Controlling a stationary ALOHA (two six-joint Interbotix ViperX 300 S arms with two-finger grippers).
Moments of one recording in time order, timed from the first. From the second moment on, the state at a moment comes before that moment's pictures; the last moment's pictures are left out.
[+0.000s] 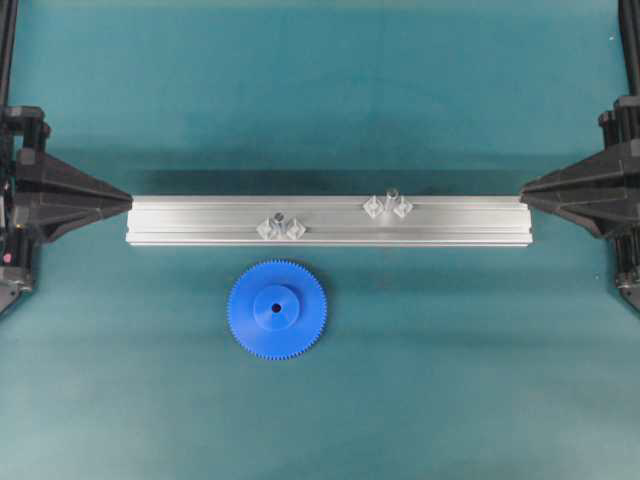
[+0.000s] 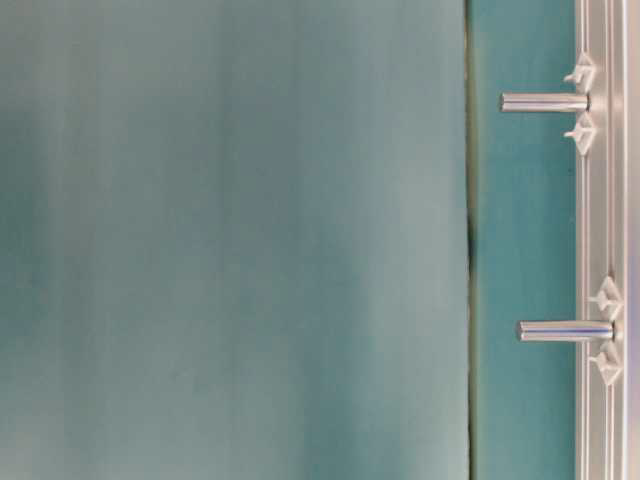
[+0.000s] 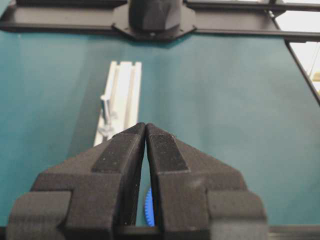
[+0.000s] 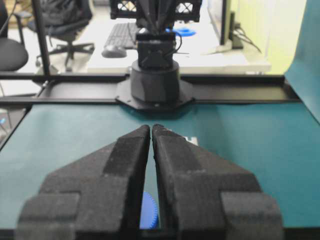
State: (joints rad) left arm 0.00 -0.96 1.17 0.00 -0.29 0.00; right arm 0.00 -0.97 1.19 0.00 -0.29 0.01
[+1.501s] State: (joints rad) left arm -0.11 -0.09 0.72 0.02 0.02 -0.04; right arm 0.01 -0.68 1.07 0.03 0.35 0.07
